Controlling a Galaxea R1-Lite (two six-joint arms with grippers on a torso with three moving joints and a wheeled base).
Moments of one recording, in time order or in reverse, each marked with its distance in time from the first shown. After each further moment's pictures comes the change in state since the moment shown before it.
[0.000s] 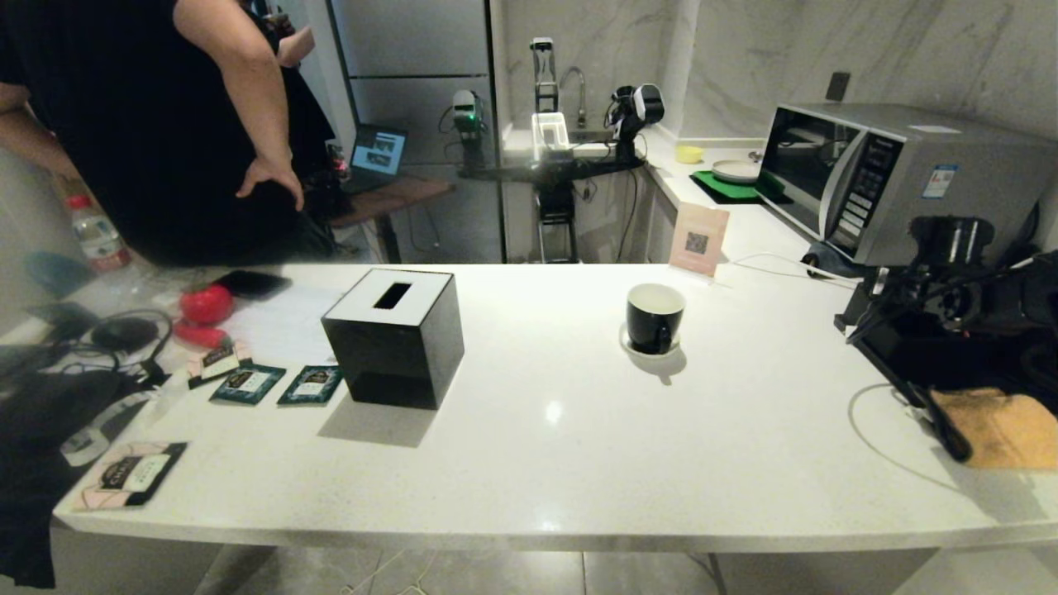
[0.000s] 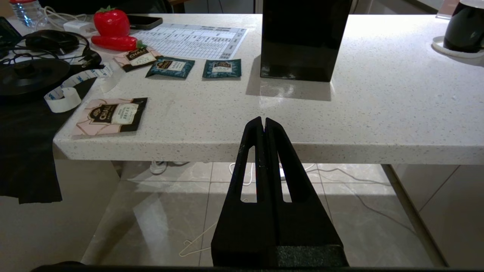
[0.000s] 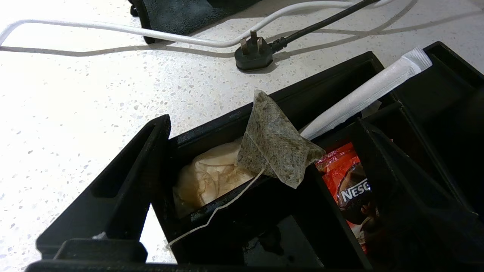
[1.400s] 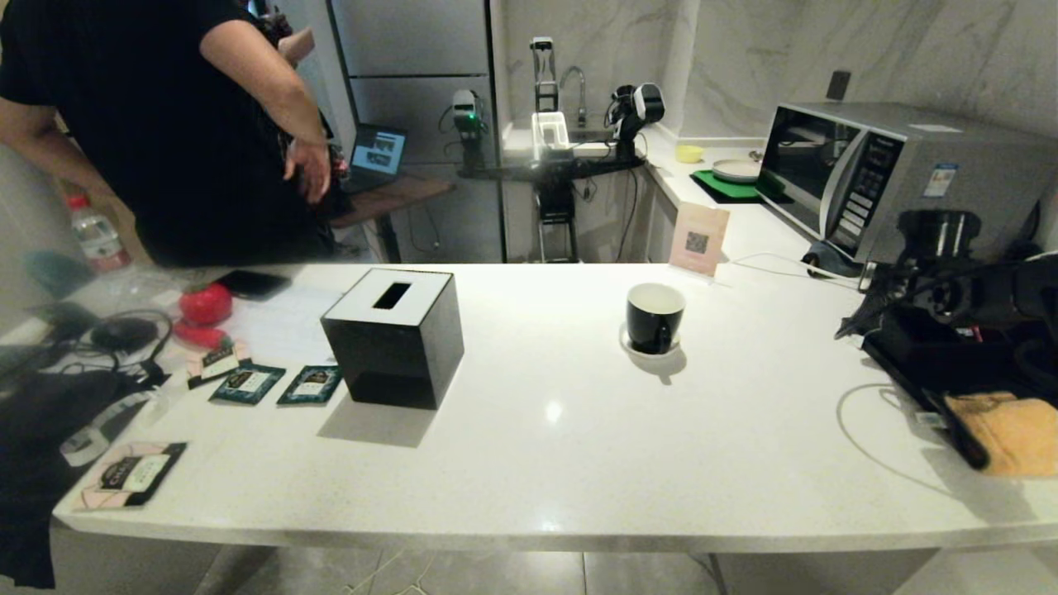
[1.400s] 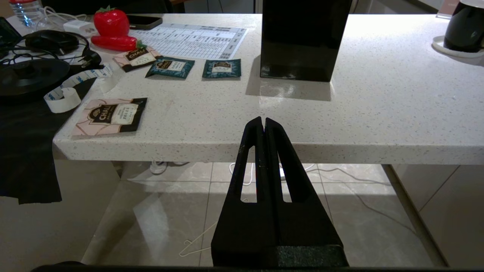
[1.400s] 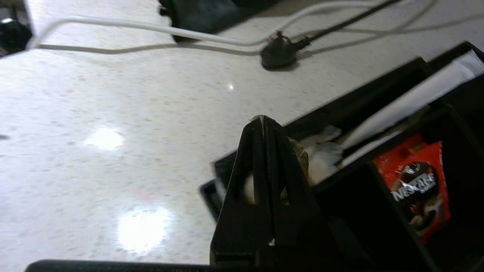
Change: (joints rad) left arm 0.000 0.000 0.000 0.000 0.000 0.000; right arm 0.040 -0.034 -0.001 0.001 -0.006 0.023
